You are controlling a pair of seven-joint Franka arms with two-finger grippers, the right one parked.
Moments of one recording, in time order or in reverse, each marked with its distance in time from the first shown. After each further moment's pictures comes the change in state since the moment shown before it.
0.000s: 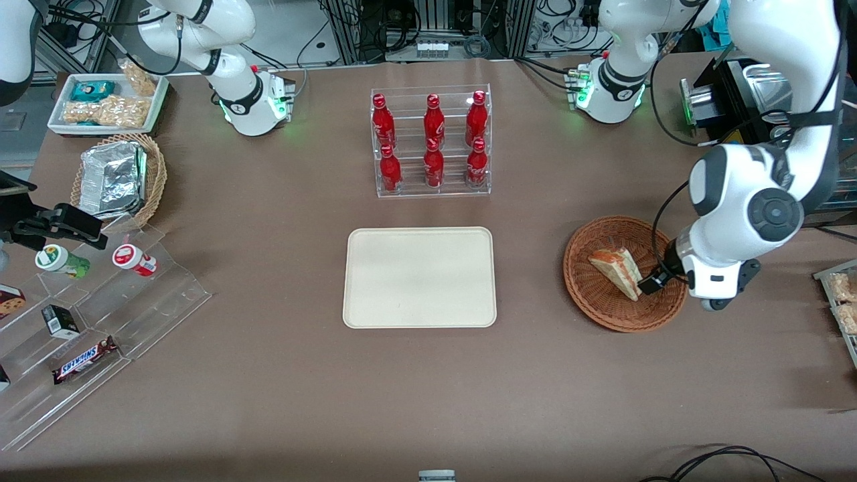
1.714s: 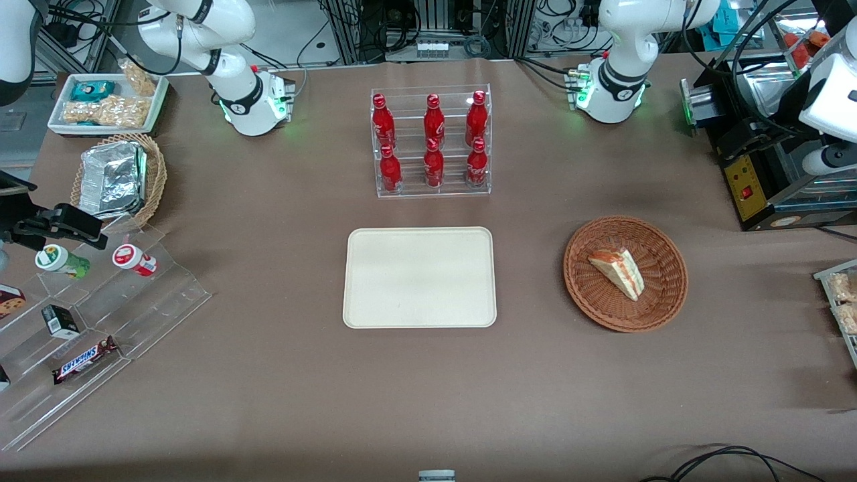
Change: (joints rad) arm 0.000 -0.322 0.003 0.472 0.002 -0.798 0.583
